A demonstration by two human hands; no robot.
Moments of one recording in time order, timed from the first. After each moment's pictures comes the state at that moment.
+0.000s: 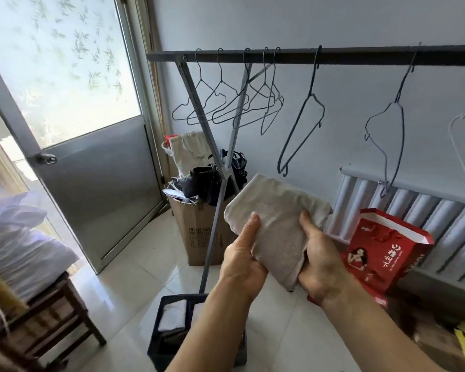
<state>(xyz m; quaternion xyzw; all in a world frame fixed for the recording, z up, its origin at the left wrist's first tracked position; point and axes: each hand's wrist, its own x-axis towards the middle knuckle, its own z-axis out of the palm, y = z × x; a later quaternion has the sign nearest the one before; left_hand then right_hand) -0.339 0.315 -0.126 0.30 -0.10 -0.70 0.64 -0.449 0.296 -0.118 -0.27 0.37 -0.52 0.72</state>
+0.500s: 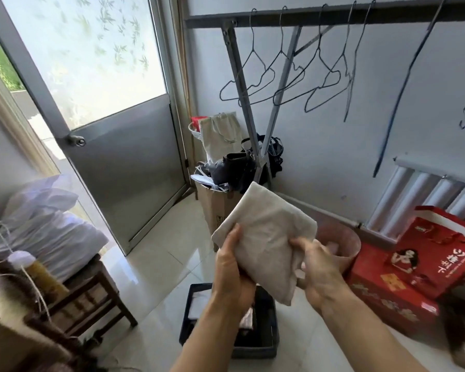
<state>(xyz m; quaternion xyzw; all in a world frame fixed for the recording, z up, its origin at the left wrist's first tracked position) -0.198 0.285 -0.182 0.39 -0.12 -0.62 0.67 -0.325 0.244 -0.180 -0.36 0.50 -0.44 0.65</state>
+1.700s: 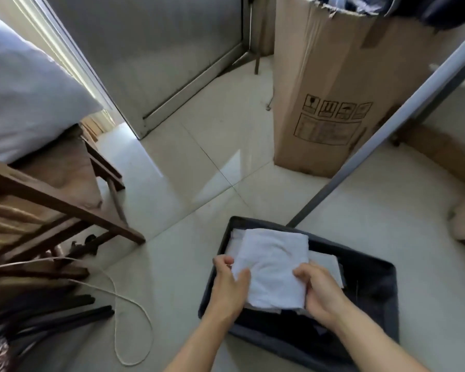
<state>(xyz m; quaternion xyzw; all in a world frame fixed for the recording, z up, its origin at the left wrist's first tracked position) 0.053 0.126 -0.794 0.80 -0.15 -0.47 0.34 -0.088 0.029 -0.793 -0.24 0.60 -0.16 0.75</state>
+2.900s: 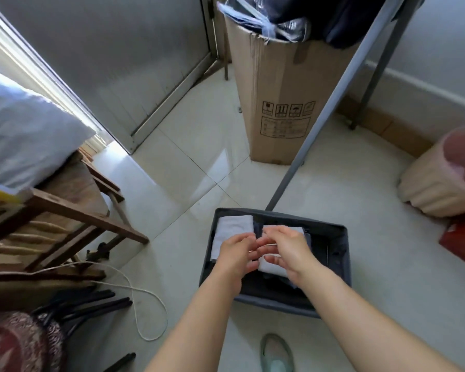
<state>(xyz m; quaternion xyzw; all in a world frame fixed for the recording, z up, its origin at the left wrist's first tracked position) -0.002 0.112 -0.660 0.68 -0.04 -0.61 0.41 -0.103 0.054 -0.670 -0.35 0.60 -0.14 0.70</state>
